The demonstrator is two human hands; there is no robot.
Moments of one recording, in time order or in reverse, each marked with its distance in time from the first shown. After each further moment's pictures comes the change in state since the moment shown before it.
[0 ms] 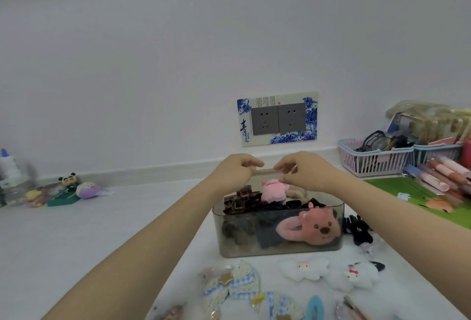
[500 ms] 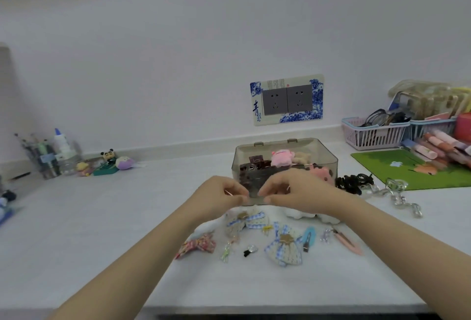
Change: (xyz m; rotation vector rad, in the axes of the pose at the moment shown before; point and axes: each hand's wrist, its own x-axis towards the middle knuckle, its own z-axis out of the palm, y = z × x) left_hand -0.147 -0.027 -0.011 0.096 -0.018 -0.101; right_hand -0.116 -0.062 0.037 0.187 -0.218 -0.191
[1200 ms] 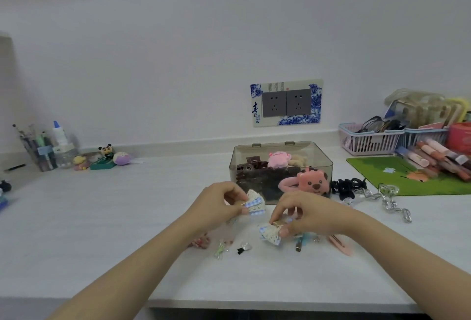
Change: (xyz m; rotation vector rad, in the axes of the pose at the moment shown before) left_hand -0.002 -0.020 0.021 -0.010 0.080 0.121; right_hand -0.026 0.026 0.006 -0.011 -0.156 -0.036
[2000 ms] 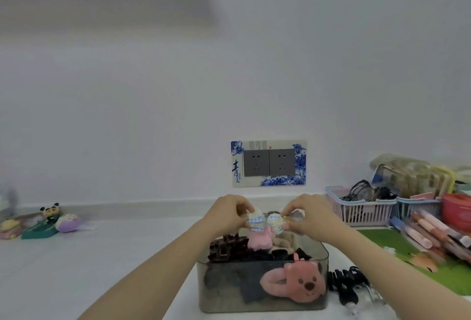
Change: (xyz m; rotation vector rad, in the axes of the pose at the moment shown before) left_hand 0.191 0.029 0.009 0.077 -0.021 0.071; right_hand 0.085 0.076 -0.113 -0.244 0.497 0.252
